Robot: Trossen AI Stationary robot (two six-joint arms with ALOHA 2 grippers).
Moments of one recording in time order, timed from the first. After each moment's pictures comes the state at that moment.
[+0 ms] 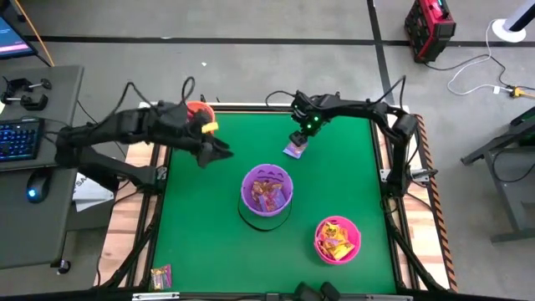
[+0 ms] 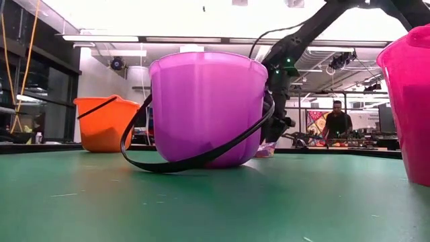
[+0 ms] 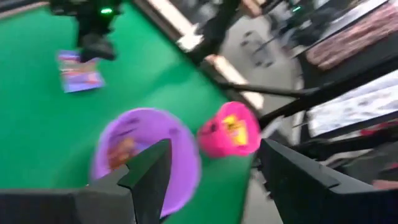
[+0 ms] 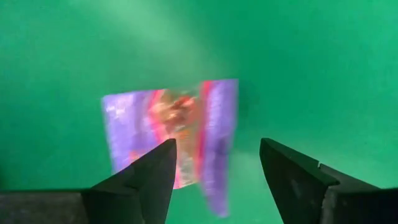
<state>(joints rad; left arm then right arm) 0.05 1.11 1.38 -0.77 0.04 -0.73 -0.61 1.95 1.36 -0.76 -0.18 0.17</state>
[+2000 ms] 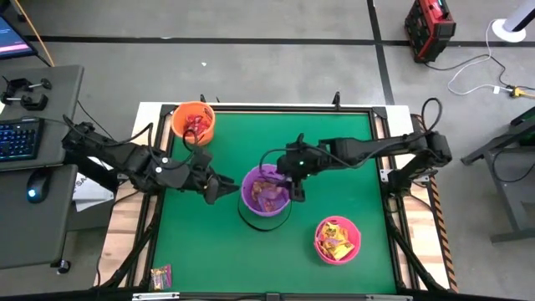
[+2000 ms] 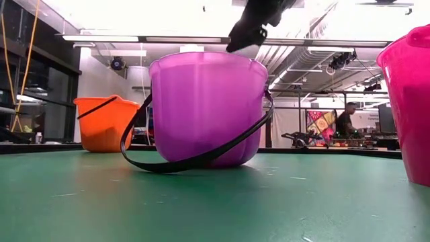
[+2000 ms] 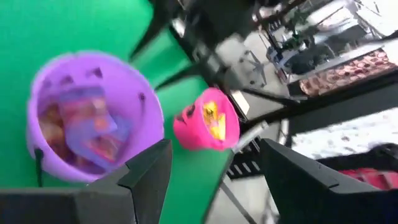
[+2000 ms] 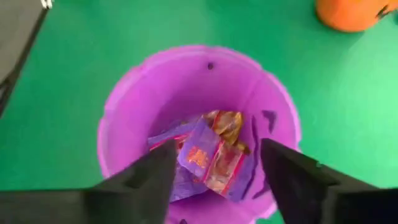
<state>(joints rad) -0.41 1.14 1.20 -0.55 -0.41 -1.14 0.04 1.60 1.36 -0.57 -0.04 0.00</state>
